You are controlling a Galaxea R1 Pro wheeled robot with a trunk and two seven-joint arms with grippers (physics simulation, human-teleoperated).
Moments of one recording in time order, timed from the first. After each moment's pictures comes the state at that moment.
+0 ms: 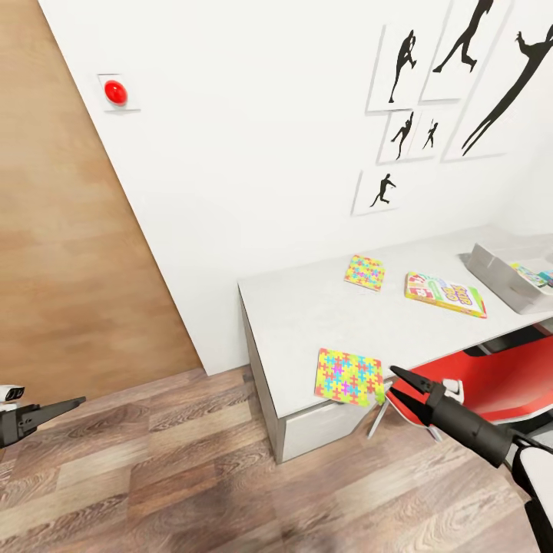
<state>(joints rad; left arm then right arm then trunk) -0.34 0.60 0.47 -1.10 0.27 0.74 -1.57 -0.22 -0.22 -0.33 -1.51 -1.21 0.99 0.38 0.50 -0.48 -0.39</state>
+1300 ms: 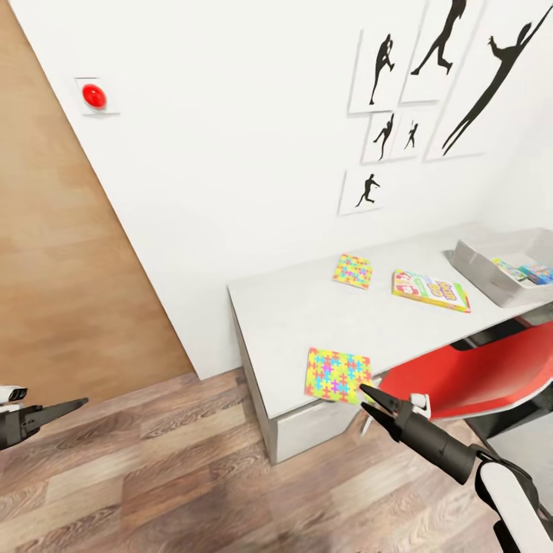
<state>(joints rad) -0.34 0.59 0.47 -1.10 0.27 0.74 -1.57 -0.16 -0.19 -0.16 -1.51 -1.15 0.87 0.46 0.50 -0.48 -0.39</state>
